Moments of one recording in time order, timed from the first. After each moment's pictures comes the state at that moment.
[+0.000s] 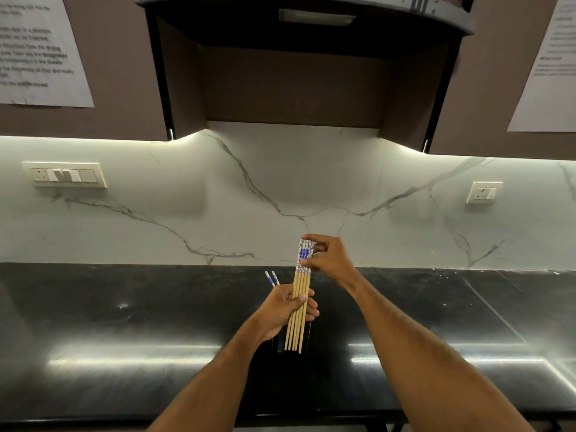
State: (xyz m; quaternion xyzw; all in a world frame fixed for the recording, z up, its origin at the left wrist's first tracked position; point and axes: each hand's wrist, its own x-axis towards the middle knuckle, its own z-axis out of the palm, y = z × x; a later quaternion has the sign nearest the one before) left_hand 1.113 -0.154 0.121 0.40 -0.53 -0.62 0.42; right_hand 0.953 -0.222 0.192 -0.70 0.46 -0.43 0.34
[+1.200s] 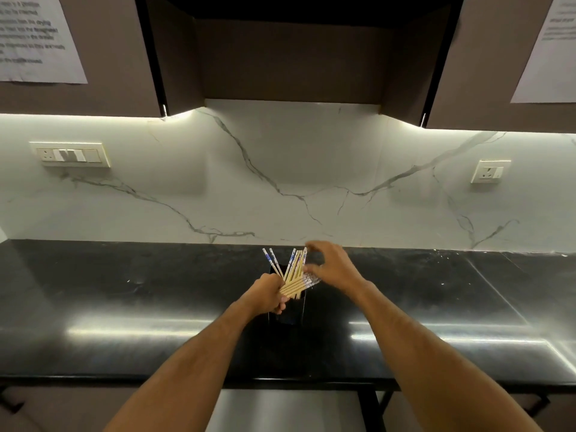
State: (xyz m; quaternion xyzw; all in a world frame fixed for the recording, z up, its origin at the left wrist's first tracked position) left_hand 1.119 -0.153 0.104 0.61 -0.69 -0.33 0.18; right_hand 0.919 -0.189 0.154 -0.81 0.49 -0.28 0.18
